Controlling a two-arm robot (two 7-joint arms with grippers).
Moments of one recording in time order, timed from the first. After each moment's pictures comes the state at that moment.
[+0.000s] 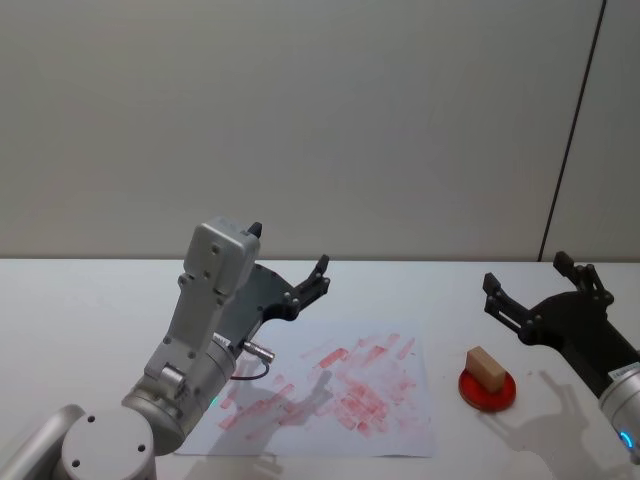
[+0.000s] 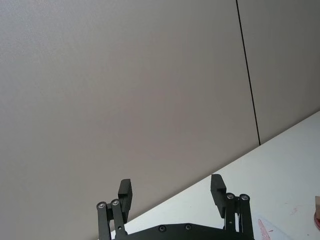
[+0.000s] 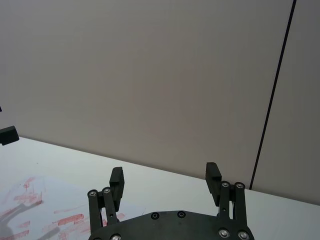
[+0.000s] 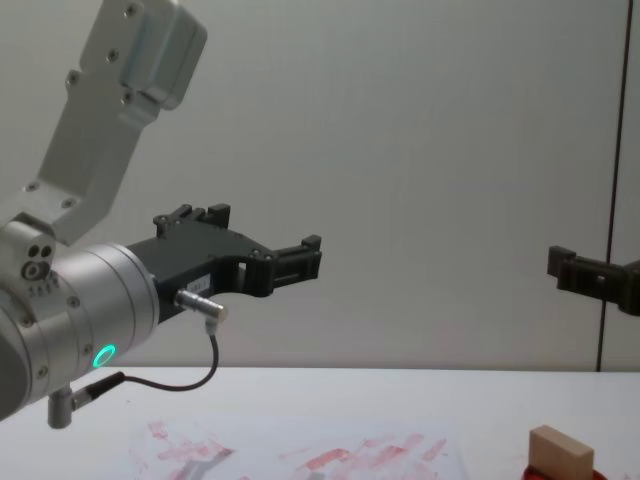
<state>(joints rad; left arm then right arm) -0.24 0.38 0.45 -1.63 -0.20 0.01 -0.01 -0.01 0.34 -0.23 -1.77 0.29 0.03 0.07</state>
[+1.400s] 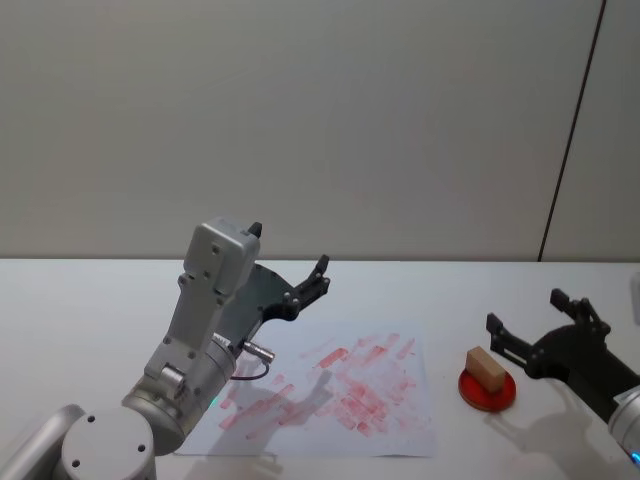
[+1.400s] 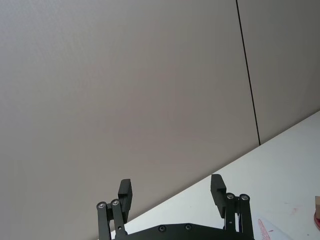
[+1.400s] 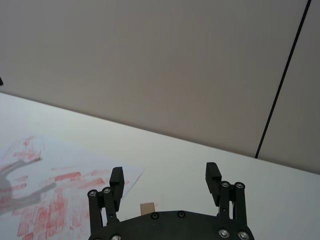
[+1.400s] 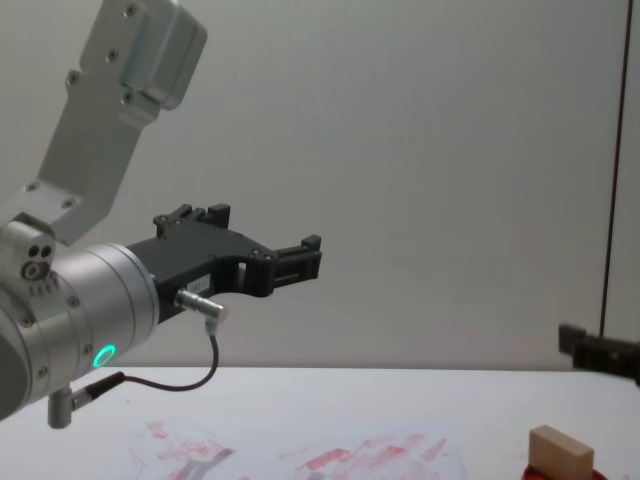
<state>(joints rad) -0.24 0.38 0.45 -1.63 -0.20 0.01 -0.01 -0.01 0.37 -0.21 -1.69 0.30 0.07 0.17</state>
